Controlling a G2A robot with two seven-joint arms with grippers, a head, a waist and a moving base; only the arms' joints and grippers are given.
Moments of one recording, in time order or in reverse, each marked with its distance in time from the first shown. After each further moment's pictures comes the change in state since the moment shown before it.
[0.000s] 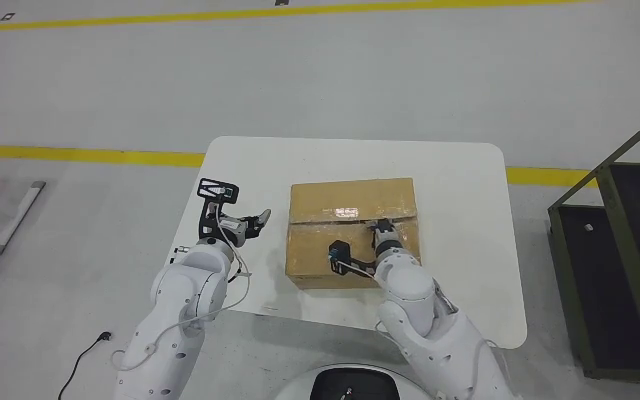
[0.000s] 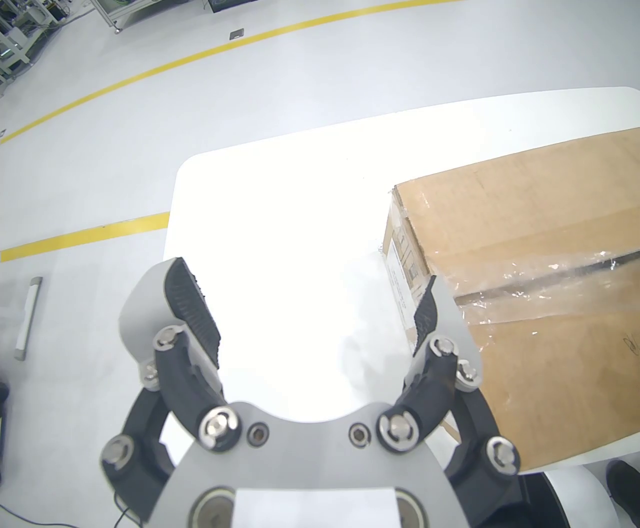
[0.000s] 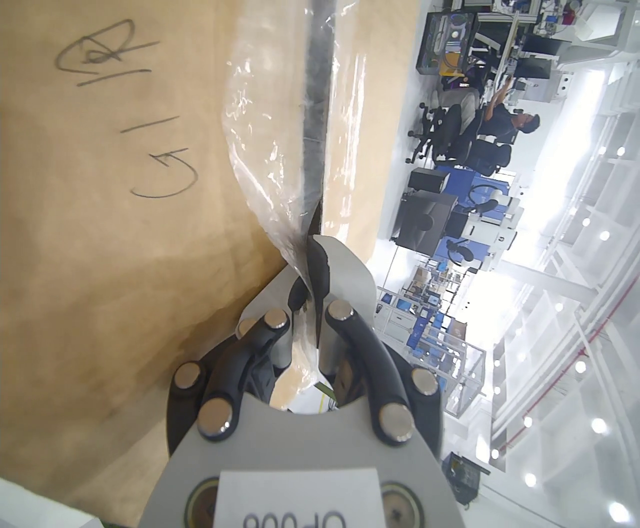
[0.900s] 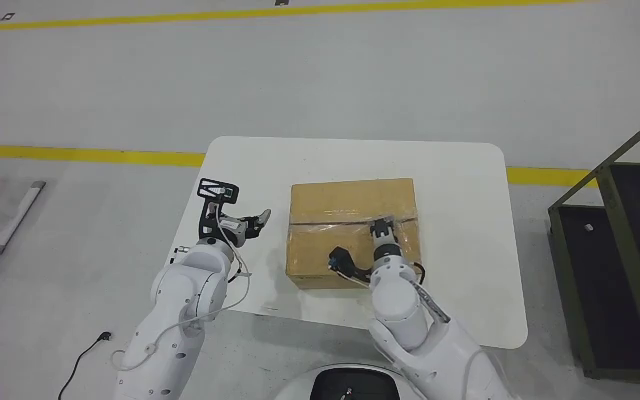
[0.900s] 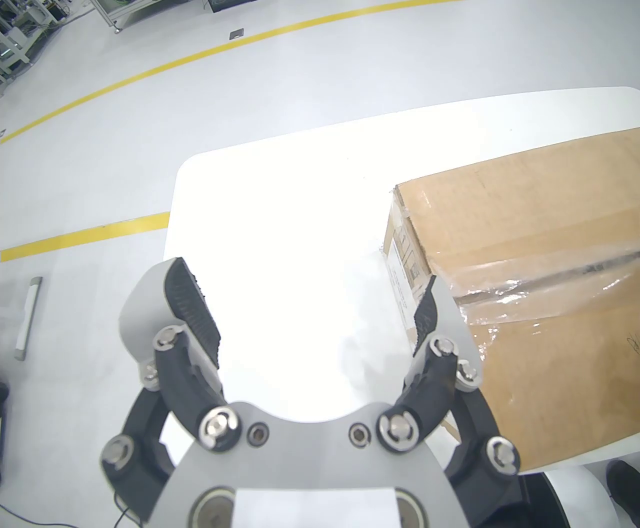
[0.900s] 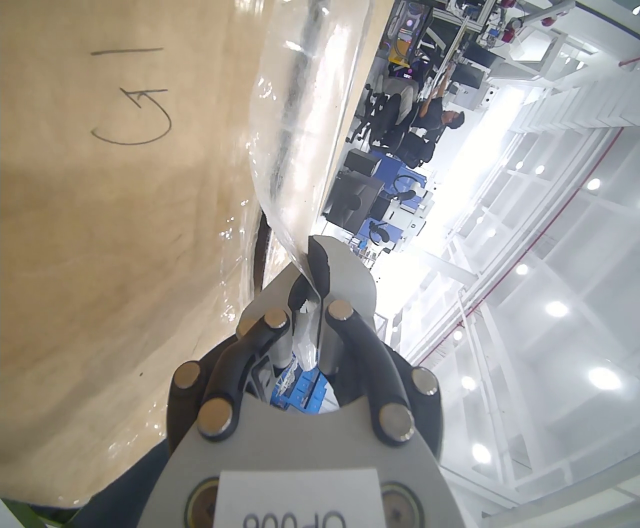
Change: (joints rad) left arm 0.000 0.000 0.000 0.000 0.000 0.000 0.000; right arm 0.010 0.046 -0.103 0.015 -0.236 0.011 0.006
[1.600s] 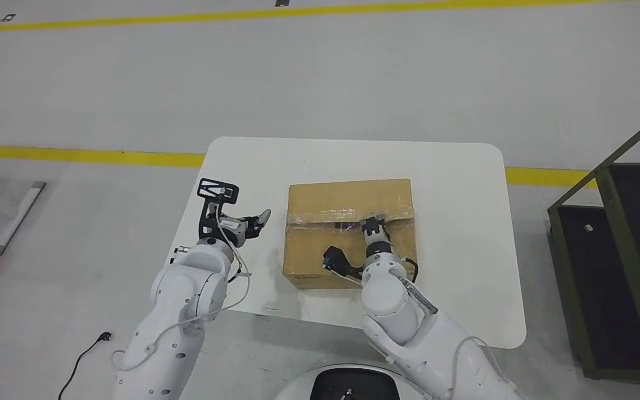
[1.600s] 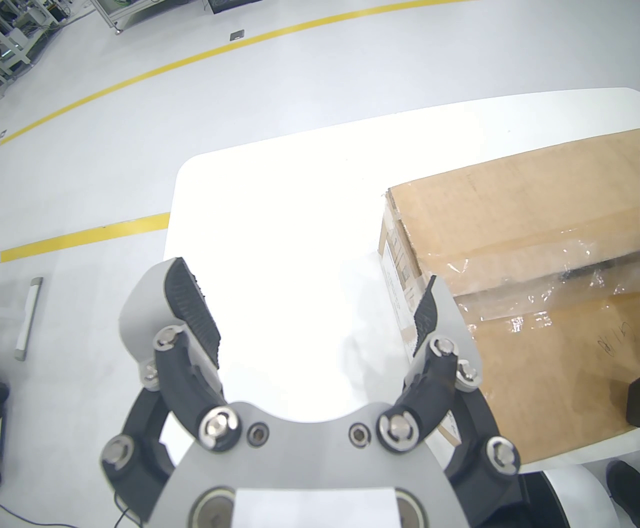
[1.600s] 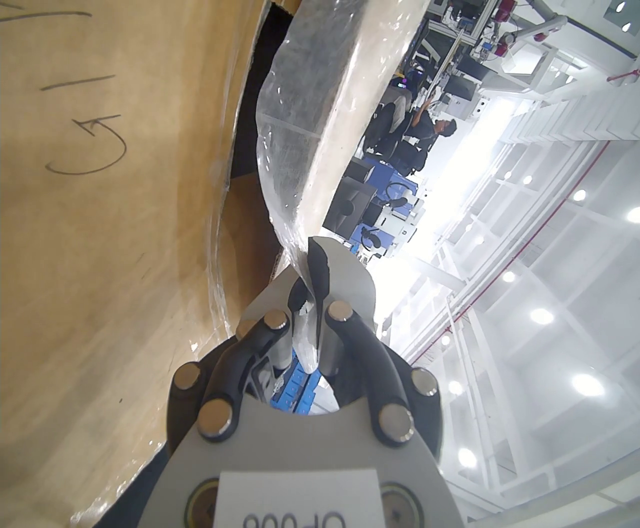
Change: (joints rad) left arm 0.000 0.000 0.000 0.000 0.000 0.000 0.000; right arm 0.080 0.015 -0.093 0.095 0.028 0.029 0.038
